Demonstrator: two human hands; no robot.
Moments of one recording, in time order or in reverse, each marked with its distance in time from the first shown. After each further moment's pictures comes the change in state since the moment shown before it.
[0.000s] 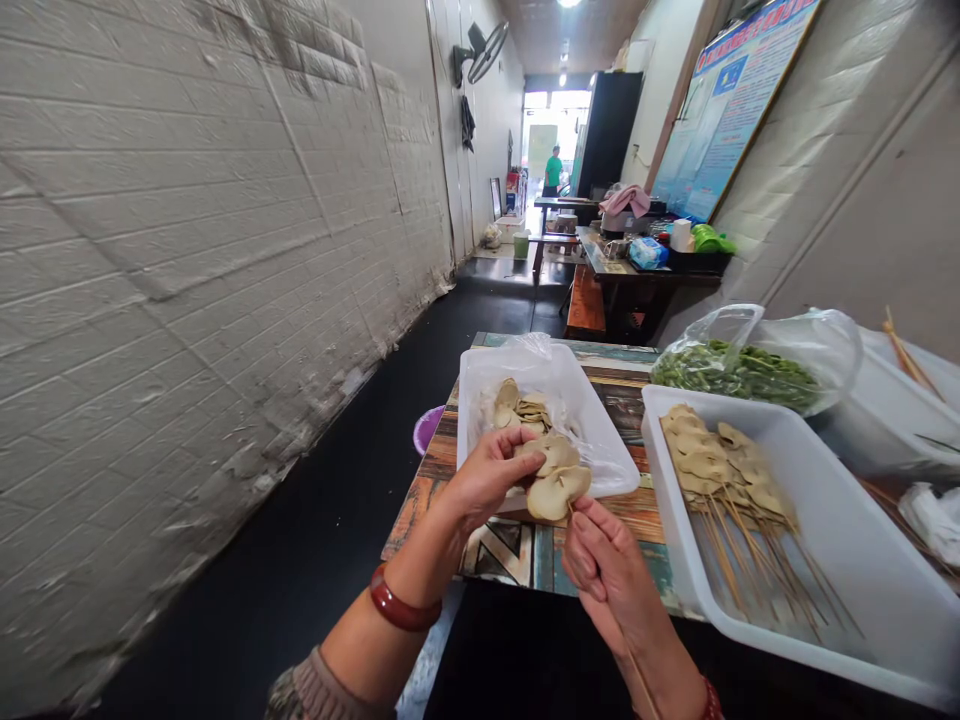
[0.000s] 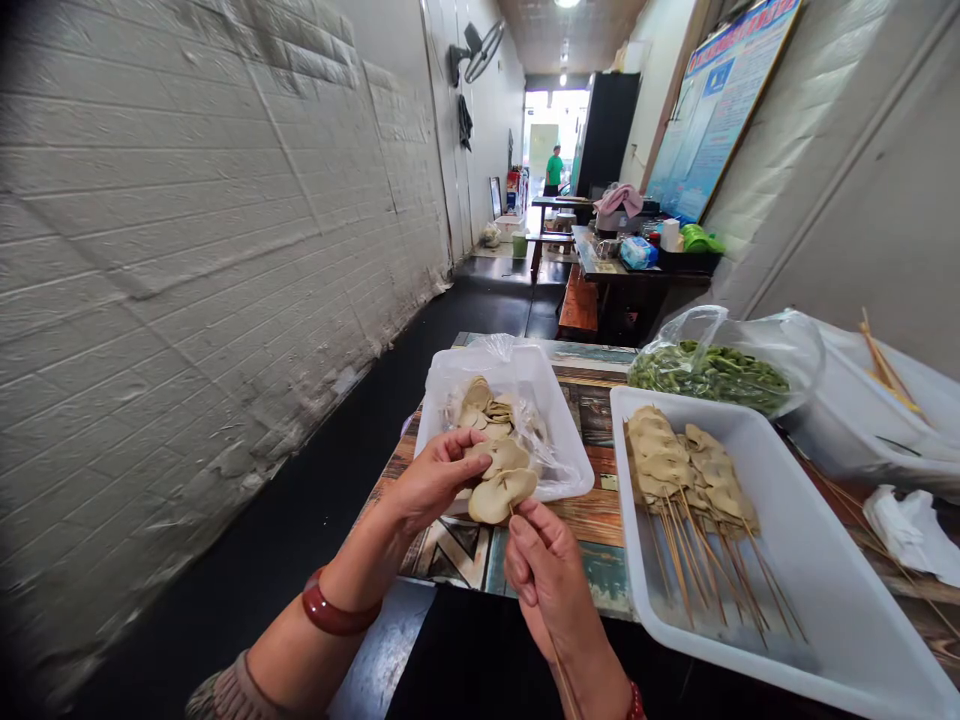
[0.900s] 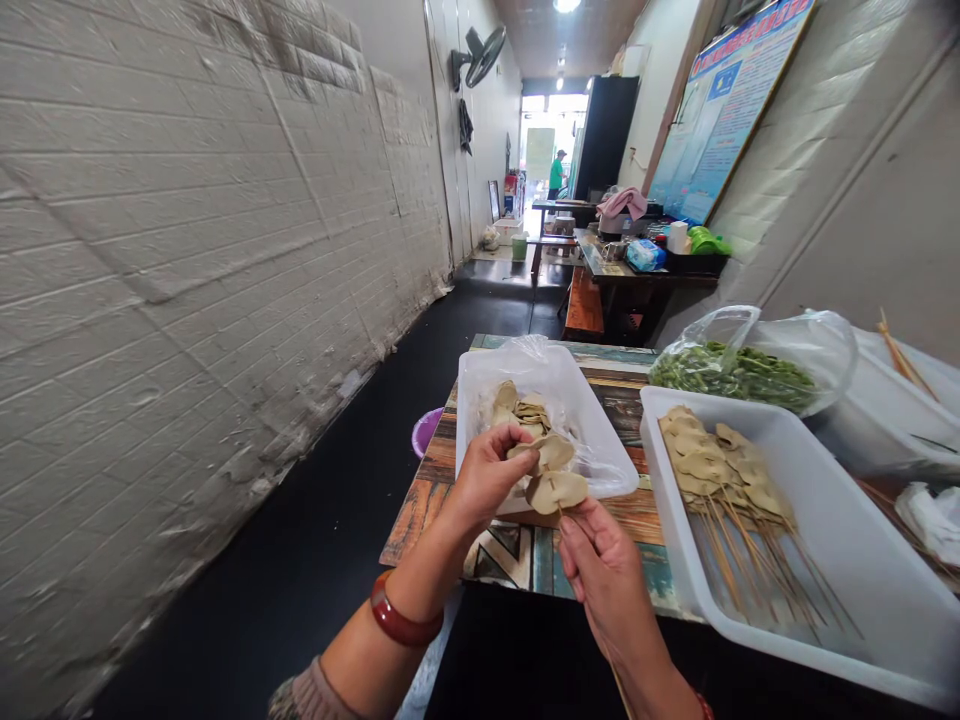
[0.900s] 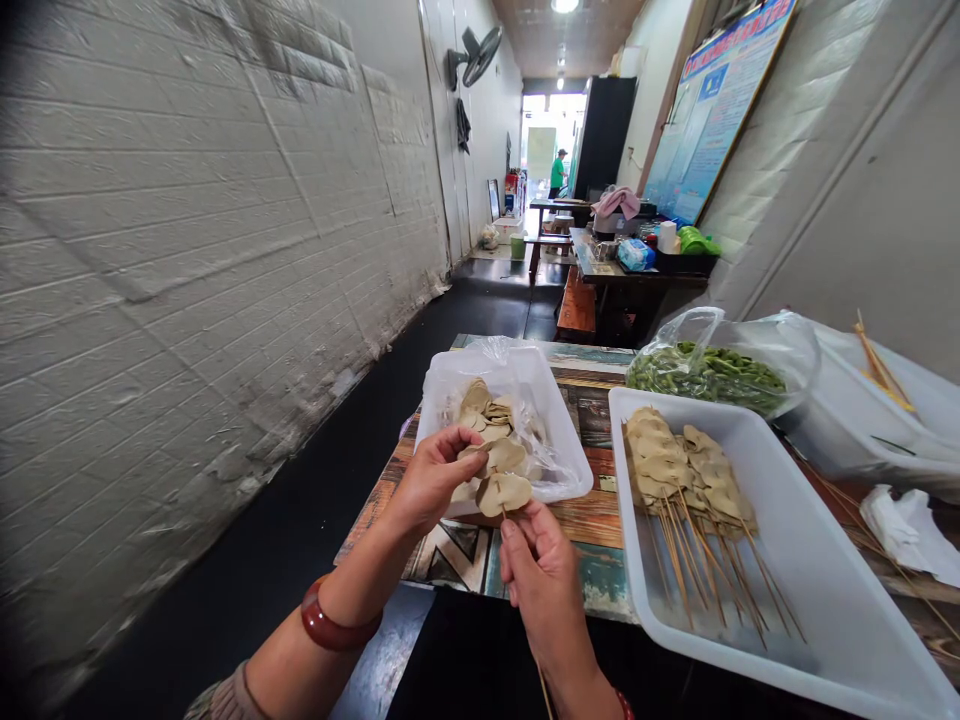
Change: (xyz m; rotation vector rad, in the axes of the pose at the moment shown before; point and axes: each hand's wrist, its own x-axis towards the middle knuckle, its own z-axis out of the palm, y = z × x) left_hand 0.001 -0.003 0.006 0.193 0.218 0.214; right_hand 0.002 0.010 0.003 -0.369 0.117 -0.140
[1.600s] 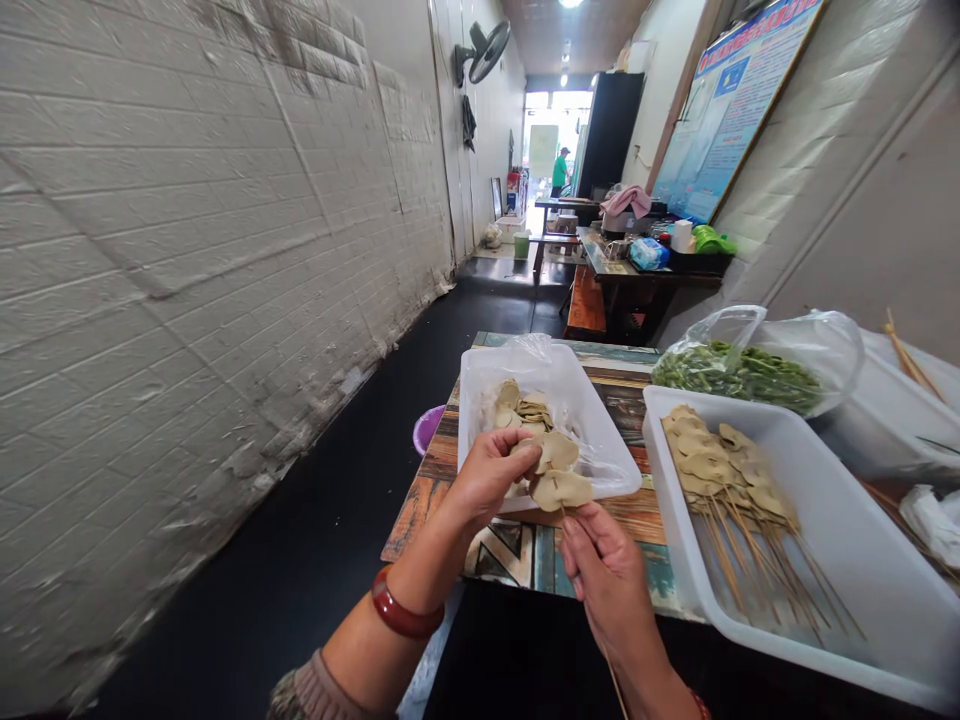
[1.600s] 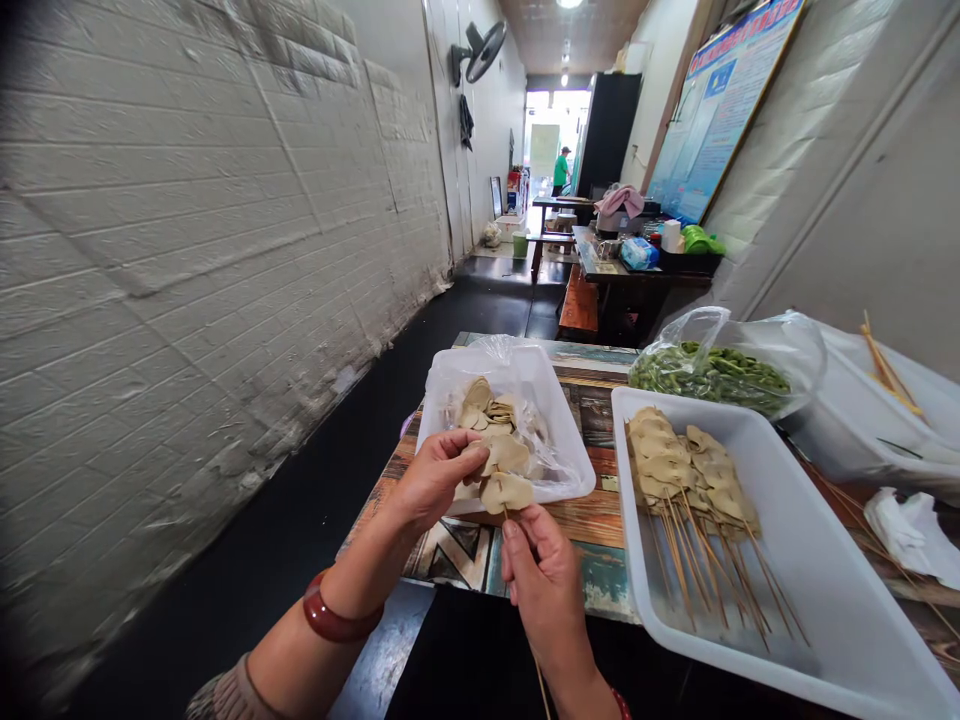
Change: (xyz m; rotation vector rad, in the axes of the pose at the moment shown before) left_hand 0.001 0.002 -0.004 -0.047 -0.131 -0.056; right_hand -0.002 0.009 -0.004 -0.055 0.006 -0.032
